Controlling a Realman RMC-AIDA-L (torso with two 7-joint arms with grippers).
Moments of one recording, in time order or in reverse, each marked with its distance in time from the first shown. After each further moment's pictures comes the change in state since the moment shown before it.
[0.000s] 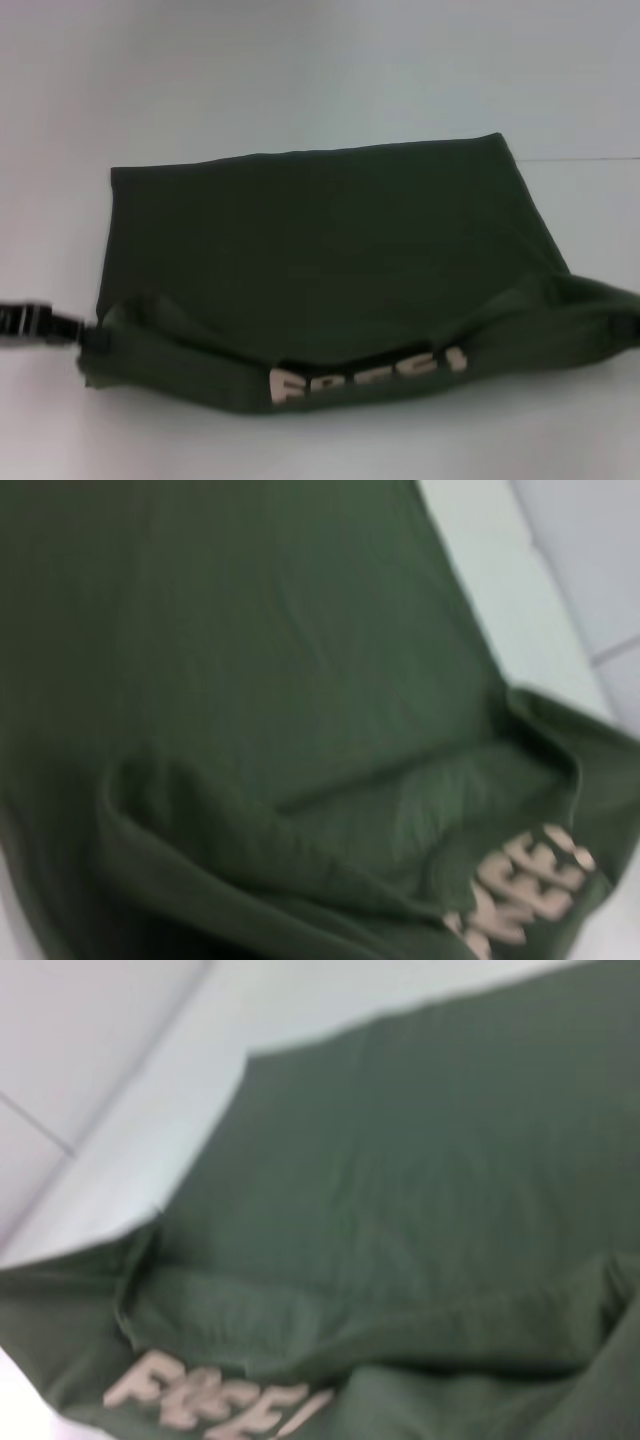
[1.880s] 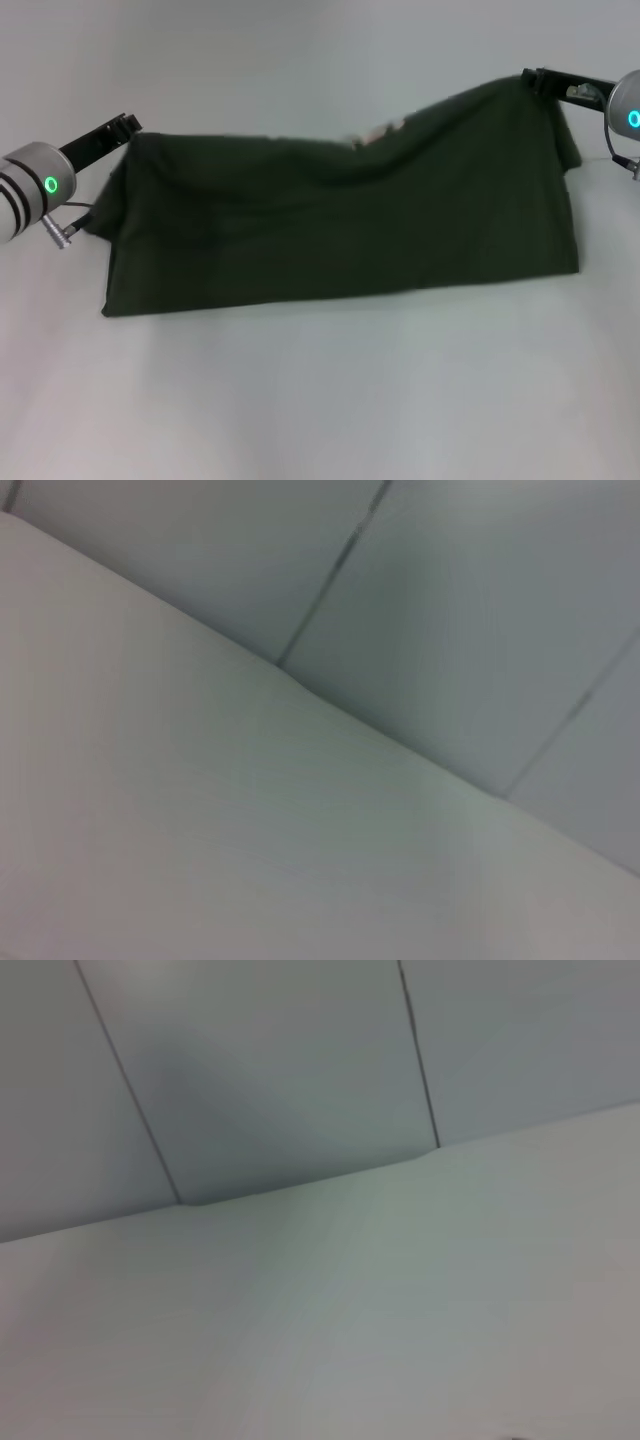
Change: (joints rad) left arm -0.185 -0.196 -0.045 -0.375 -0.723 -1.301 0.462; right arm 0.414 0.122 -0.149 0.314 0.263 1.242 -0.044
